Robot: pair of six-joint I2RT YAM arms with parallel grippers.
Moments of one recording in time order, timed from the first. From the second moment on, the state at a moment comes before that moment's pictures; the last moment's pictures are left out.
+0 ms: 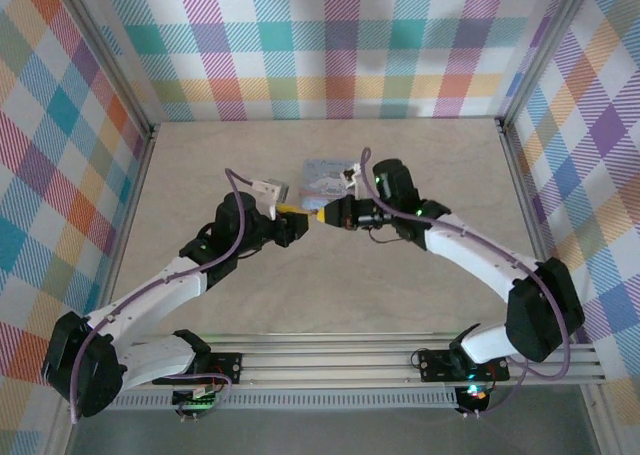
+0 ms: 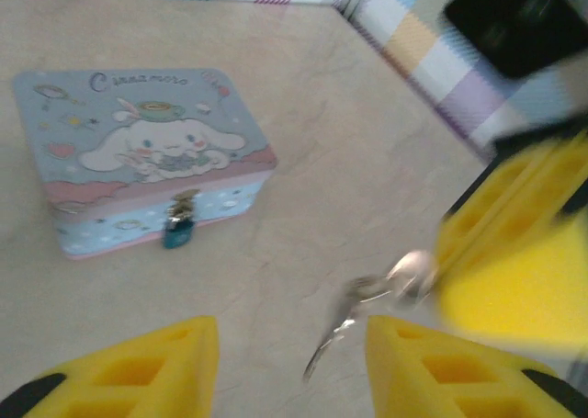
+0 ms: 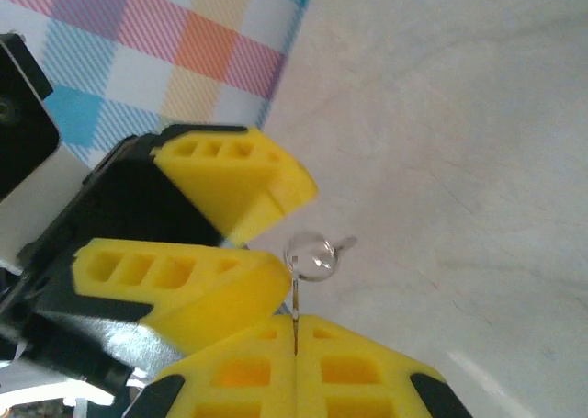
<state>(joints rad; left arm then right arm) -0.56 1.11 0.74 -0.03 0.23 -0.30 0.59 1.42 1.09 -0.26 -0.70 0.68</state>
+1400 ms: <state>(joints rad) -0.84 1.36 0.87 0.11 0.15 0.53 0.49 1.40 1.25 -0.81 -0.79 0.66</state>
